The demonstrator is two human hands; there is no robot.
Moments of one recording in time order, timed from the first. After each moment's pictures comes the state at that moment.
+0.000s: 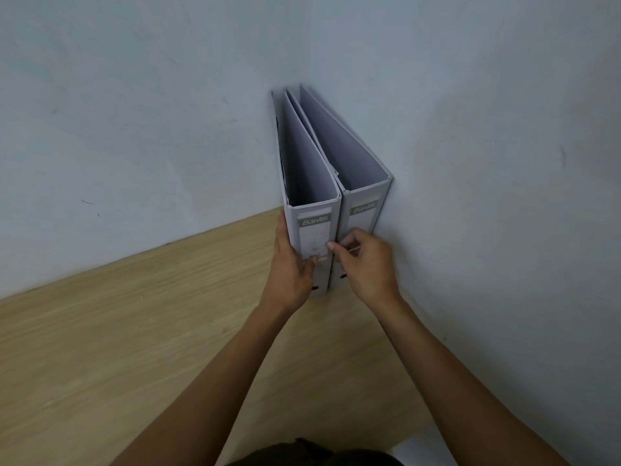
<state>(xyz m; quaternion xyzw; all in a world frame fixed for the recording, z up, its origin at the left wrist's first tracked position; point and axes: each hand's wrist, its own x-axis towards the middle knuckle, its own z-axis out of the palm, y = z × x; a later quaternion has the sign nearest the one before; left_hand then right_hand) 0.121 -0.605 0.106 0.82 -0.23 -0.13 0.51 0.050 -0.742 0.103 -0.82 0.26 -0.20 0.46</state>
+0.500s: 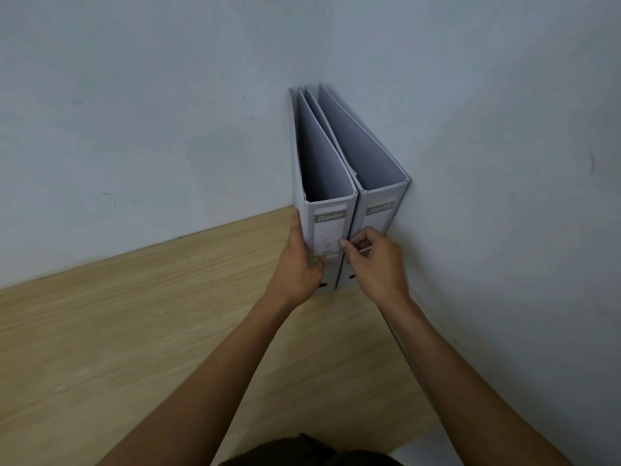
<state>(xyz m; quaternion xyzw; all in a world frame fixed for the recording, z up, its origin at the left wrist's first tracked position) 0.127 -0.602 0.116 0.83 -0.24 -0.18 0.47 0.051 -0.740 0.106 -0.83 0.30 -0.18 0.44</state>
